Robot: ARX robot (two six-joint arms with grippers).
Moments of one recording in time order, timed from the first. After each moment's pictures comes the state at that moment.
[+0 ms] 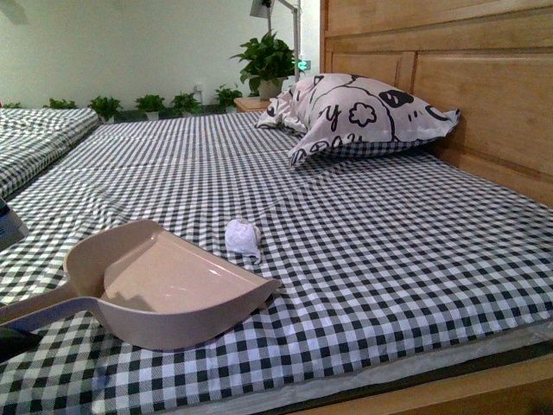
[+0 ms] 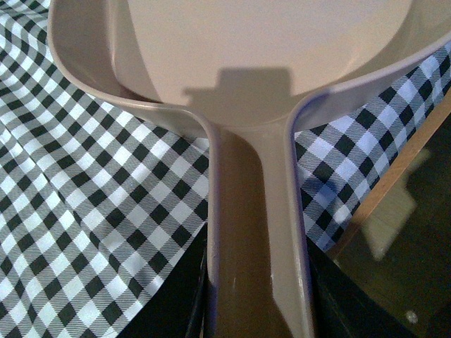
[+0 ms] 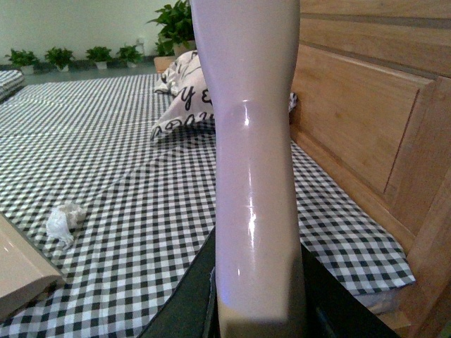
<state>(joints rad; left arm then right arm) 0.09 1.57 0.78 0.01 0.44 0.75 0.35 0.65 0.41 0.30 0.26 0.01</state>
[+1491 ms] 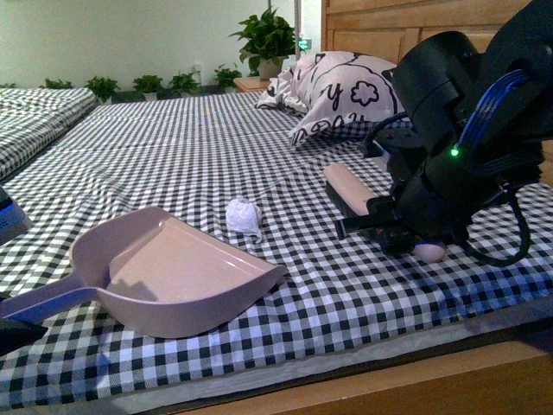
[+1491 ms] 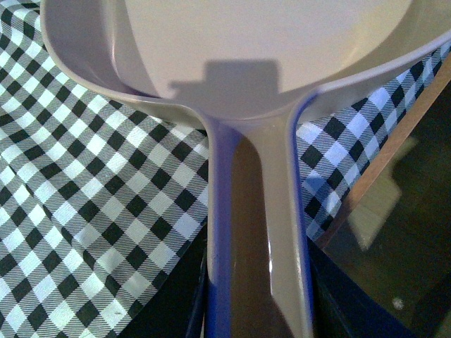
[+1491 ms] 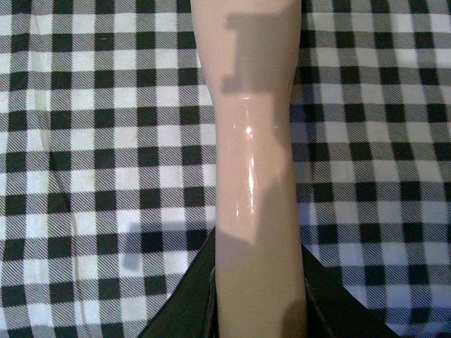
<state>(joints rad) 0.09 1.60 0.79 -0.02 0.46 0.77 0.43 2.02 1.39 -0.20 0.15 0.06</state>
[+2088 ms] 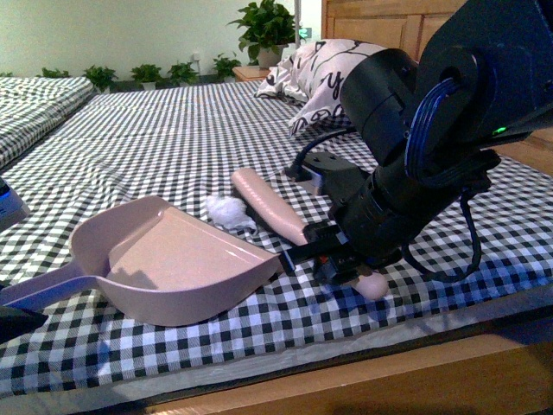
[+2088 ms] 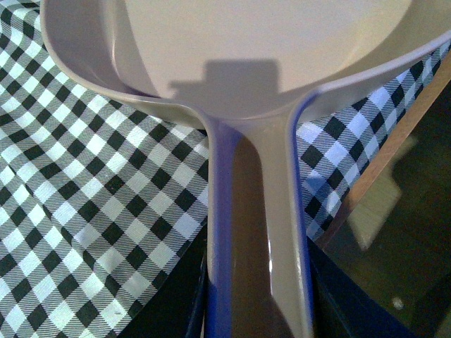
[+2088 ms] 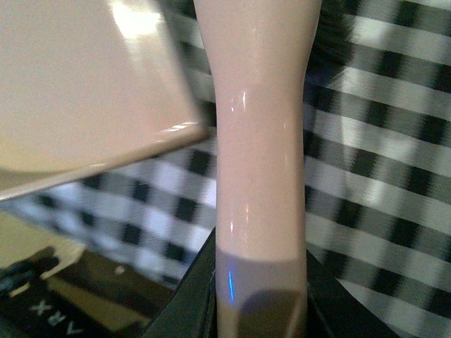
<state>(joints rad) 0.09 1.60 0.79 -0.02 0.46 0.77 0.52 2.06 1.44 -0.32 -0.18 -0.13</state>
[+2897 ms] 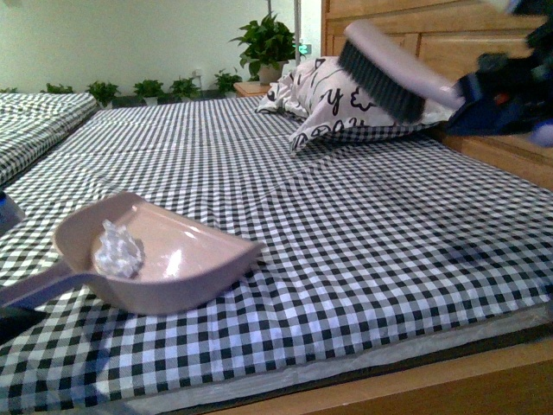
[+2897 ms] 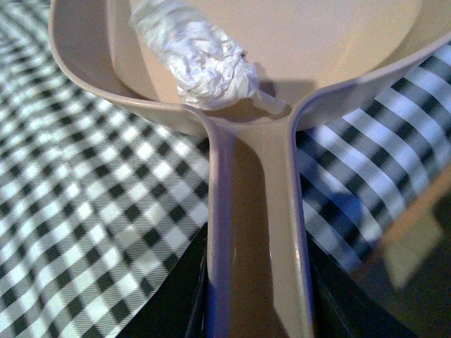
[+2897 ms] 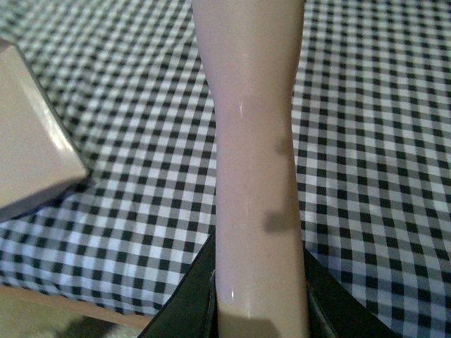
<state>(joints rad) 0.08 1.58 0.69 0.25 0.36 0.63 0.24 1.59 1.20 -0.11 -0.21 -0.12</state>
